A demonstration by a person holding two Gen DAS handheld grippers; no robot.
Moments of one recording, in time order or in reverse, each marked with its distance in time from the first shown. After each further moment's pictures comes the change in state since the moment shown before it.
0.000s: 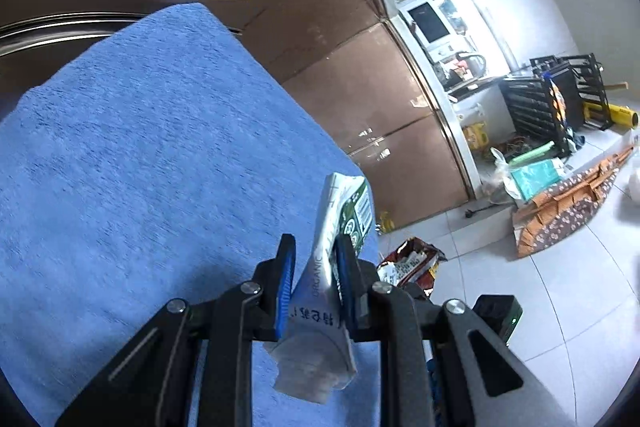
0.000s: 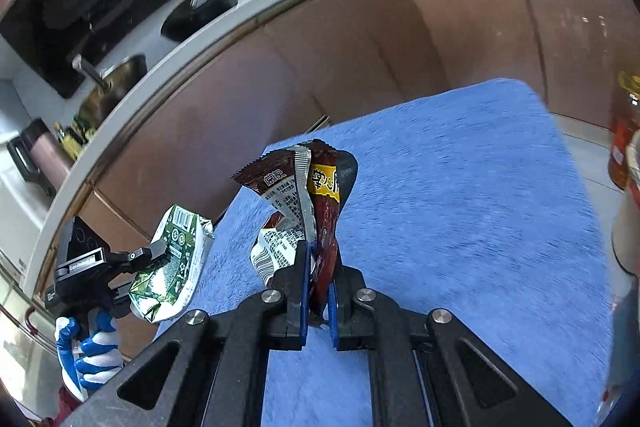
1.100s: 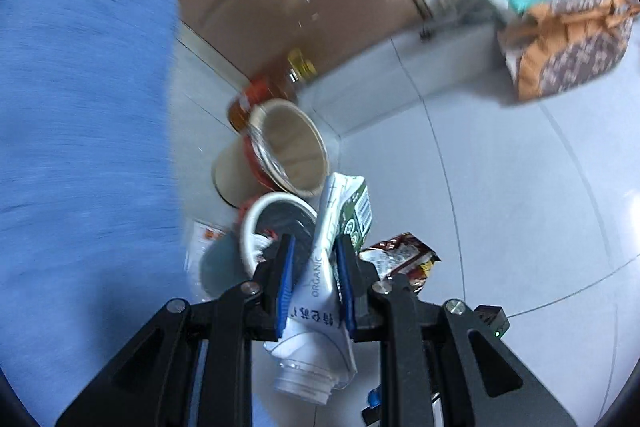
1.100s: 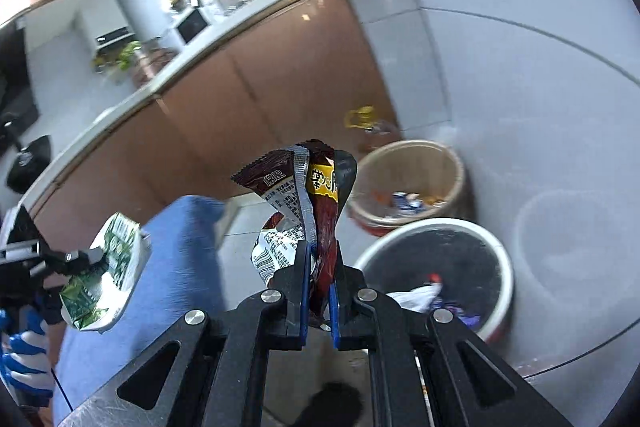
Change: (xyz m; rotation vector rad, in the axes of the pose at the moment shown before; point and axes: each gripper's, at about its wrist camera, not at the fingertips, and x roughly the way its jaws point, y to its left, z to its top) left arm 0.357 -0.274 -0.177 0.258 0.545 -0.100; right arm -0.239 -0.243 -0.058 0.306 -0.370 -0.601
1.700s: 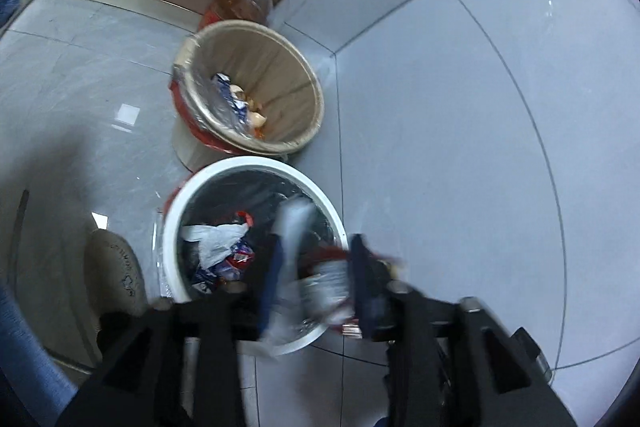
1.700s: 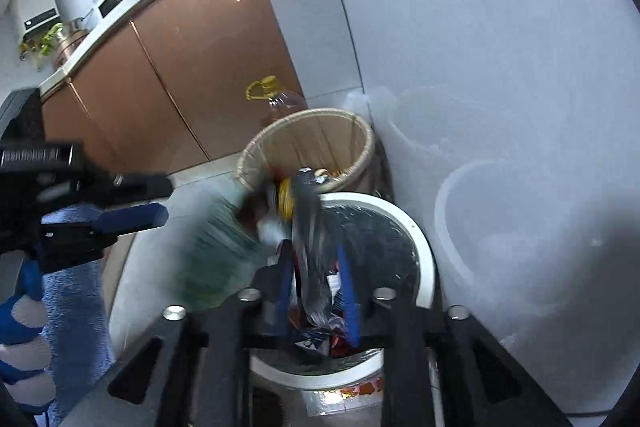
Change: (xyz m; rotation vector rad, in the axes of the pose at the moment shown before) left arm 0.245 -0.054 -0.002 0.174 0.230 0.118; right arm 0.055 -0.081 -0.021 0.028 0.067 -0.271
